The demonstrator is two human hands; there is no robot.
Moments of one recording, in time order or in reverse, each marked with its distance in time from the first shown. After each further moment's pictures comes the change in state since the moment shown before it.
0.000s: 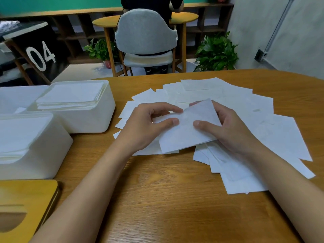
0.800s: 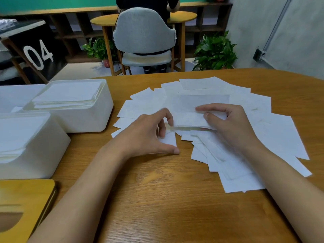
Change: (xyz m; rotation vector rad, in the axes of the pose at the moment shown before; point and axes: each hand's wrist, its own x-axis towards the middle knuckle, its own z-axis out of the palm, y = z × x) left_hand -0.003 -0.001 -0.004 0.435 -0.338 -0.084; right_hand 0.006 0.013 -0.009 -0.141 0.228 -0.005
